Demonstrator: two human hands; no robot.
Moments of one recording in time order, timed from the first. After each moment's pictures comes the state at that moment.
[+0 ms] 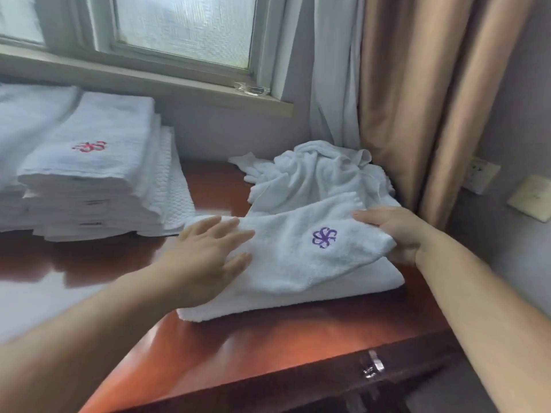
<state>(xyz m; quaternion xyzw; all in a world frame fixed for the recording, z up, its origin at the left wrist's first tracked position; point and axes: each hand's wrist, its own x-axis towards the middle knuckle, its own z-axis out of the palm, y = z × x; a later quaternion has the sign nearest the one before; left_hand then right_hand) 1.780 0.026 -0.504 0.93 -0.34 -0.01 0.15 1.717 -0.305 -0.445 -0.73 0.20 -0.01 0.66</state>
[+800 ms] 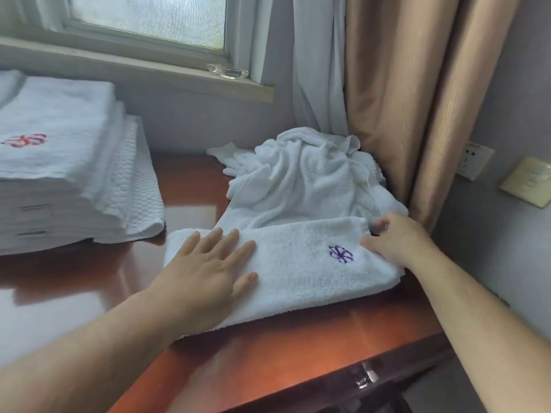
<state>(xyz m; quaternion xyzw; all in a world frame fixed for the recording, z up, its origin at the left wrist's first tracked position) 1.786 -0.024 -0.535 0.93 -0.37 0.01 0.03 1.718 -0.368 -0.492 -0.92 0.31 -0.11 0.19</state>
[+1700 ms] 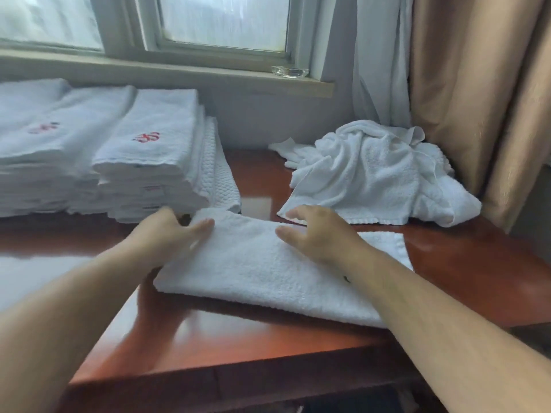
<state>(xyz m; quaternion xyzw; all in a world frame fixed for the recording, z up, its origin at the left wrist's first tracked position) 1.814 0.109 -0.514 0.94 0.00 -0.02 0.33 1.752 -0.155 -0.502 -0.97 0.01 -0.02 0.24</state>
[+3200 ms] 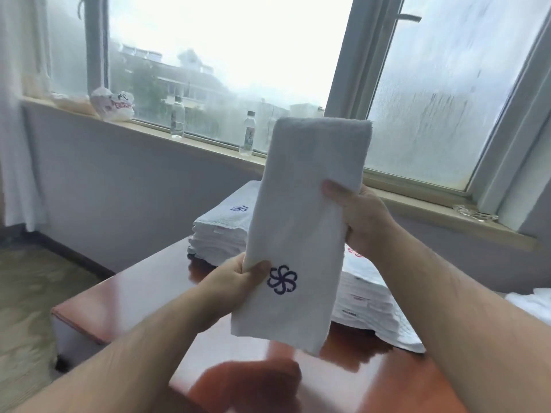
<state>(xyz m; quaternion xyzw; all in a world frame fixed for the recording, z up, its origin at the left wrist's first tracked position) 1.755 0.343 -0.454 0.70 -0.05 0.04 0.71 1.867 0.151 -0.338 -0.61 -0.22 0.03 0.76</state>
